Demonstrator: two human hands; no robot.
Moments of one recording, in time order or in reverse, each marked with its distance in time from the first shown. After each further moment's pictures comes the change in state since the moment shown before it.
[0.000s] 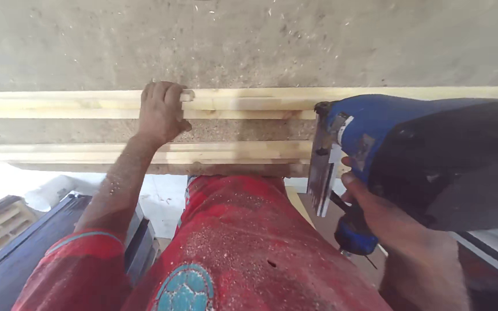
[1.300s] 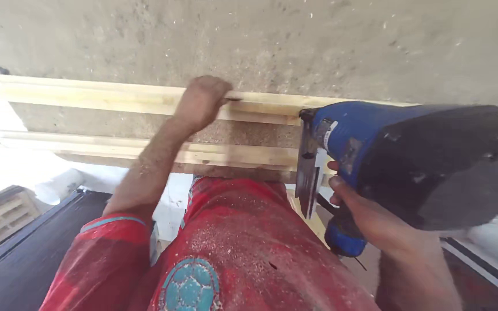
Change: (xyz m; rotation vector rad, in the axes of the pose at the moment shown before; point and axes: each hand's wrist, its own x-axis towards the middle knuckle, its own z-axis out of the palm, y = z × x) left_hand -0.016 -0.124 -0.040 -0.148 -0.016 0.223; right_hand -0.014 -0.121 0.173 0.034 -0.089 0.006
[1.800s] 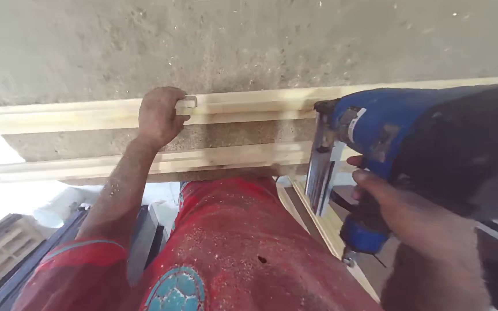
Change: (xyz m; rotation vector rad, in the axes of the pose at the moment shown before) left_hand -0.074 -0.105 -0.021 -0.074 0.172 -0.058; right_hand -0.014 -0.043 0.034 0.038 0.132 0.124
